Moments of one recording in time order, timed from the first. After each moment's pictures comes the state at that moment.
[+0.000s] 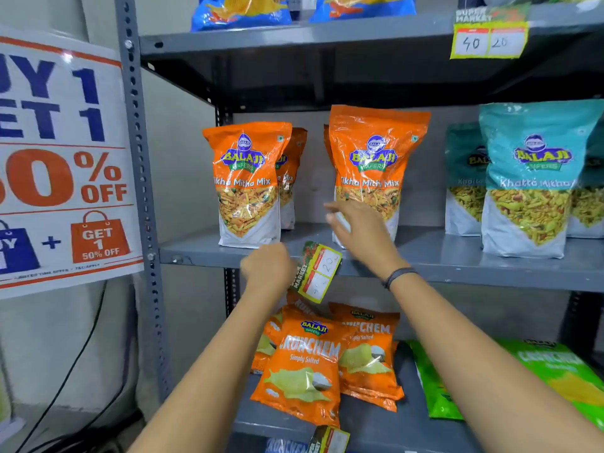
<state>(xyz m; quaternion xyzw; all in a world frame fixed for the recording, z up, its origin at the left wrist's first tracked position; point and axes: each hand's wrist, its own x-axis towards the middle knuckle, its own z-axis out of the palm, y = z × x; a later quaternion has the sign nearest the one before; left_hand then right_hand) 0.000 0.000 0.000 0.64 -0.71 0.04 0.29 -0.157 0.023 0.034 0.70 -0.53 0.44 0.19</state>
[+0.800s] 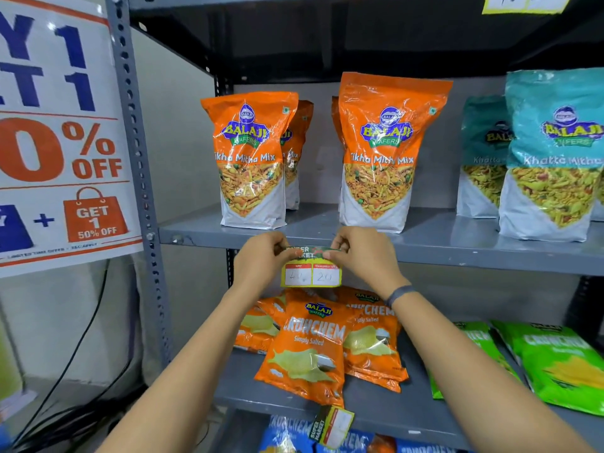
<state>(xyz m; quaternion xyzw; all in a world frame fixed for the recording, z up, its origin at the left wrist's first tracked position) 0.032 -0.014 -0.029 0.52 -0.74 -0.08 0.42 -0.147 0.015 -0.018 0.69 -0.63 0.34 0.11</state>
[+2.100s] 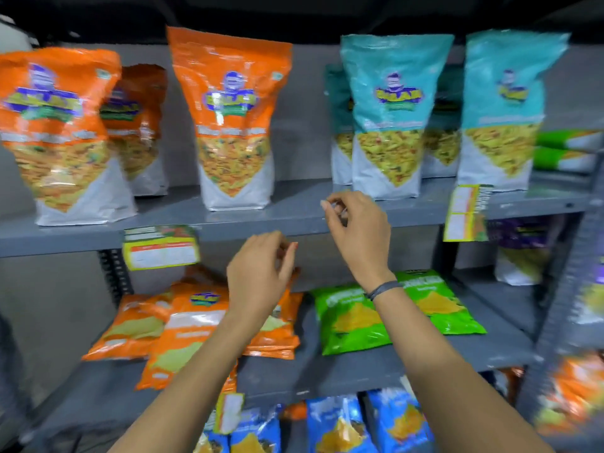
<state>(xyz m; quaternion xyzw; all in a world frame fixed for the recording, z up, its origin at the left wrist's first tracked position) -0.169 0.062 -0.077 0.33 -0.79 0.08 0.52 -0.320 0.111 -0.036 0.53 -0.60 0.53 0.29</state>
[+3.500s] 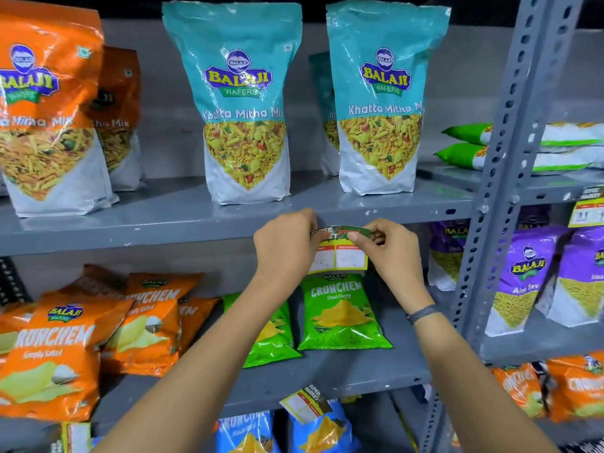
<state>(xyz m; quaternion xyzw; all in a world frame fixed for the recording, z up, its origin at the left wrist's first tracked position) -0.461 0.145 -0.037 0.41 -0.83 0.04 0.37 -0.608 0.205 -0.072 0.47 -0.68 0.56 0.09</state>
